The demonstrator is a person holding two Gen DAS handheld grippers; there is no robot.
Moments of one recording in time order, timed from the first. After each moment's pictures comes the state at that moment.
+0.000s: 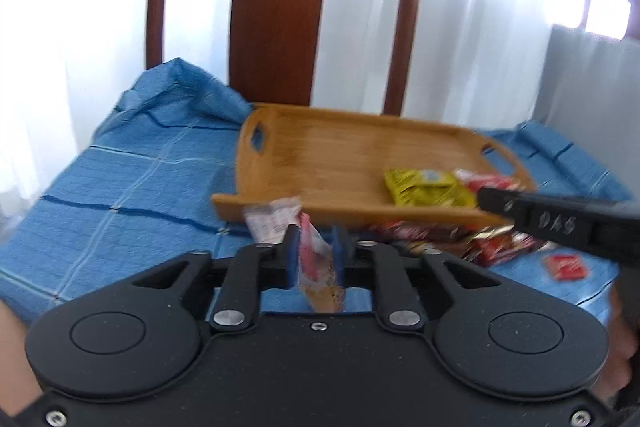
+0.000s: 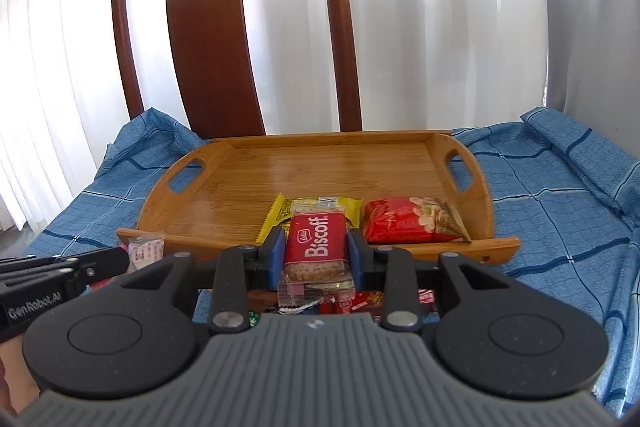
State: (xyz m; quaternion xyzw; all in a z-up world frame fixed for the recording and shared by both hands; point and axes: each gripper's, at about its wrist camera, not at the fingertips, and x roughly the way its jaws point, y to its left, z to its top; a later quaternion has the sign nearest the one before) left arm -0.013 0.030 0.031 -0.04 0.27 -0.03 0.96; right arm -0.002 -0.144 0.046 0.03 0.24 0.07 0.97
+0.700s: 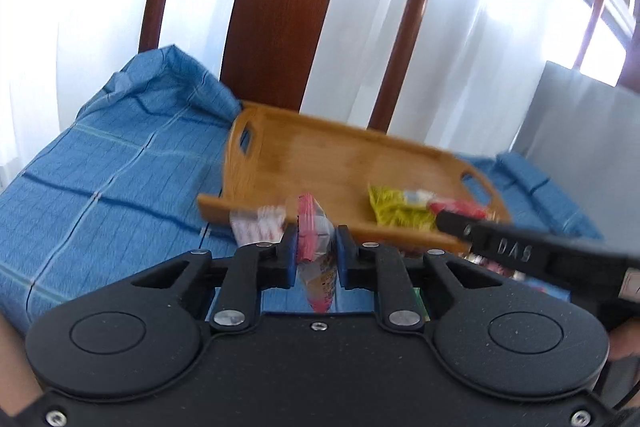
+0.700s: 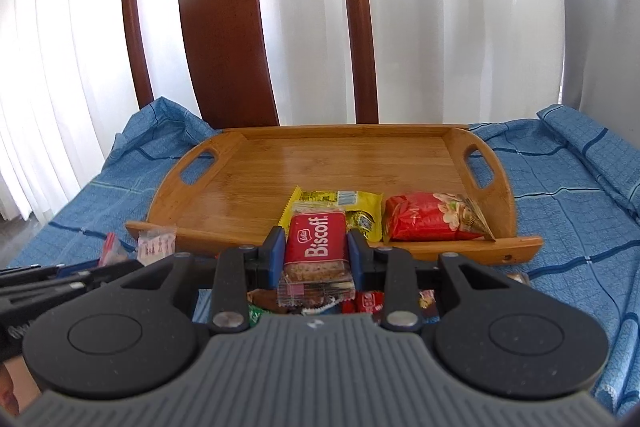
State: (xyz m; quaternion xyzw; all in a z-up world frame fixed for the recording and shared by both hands) left arm -0.006 0.053 0.042 -0.12 0.26 -0.07 0.95; right arm 0.010 -0.133 0.046 0.04 0.25 0.09 0.96
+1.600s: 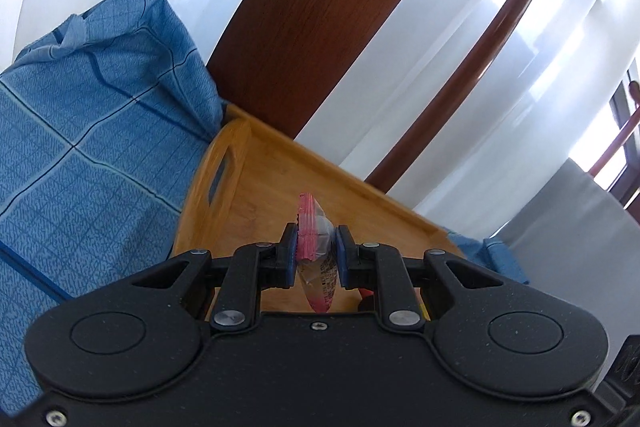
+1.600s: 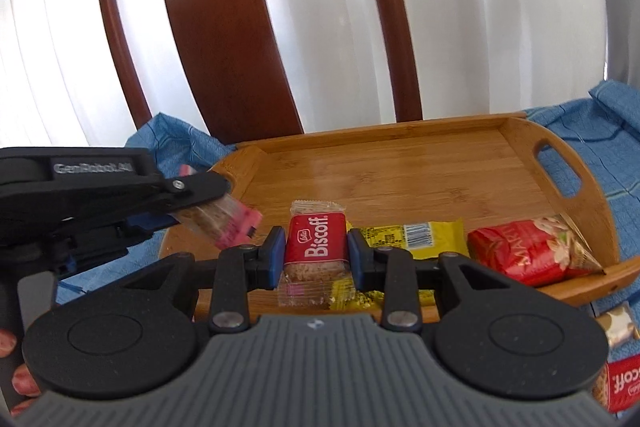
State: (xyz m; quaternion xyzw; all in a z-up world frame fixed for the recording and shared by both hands) left arm 0.127 0.092 0.021 -0.28 0.28 -0.10 0.91; right arm 0.085 -0.097 0.027 0.07 0.28 0.10 0.95
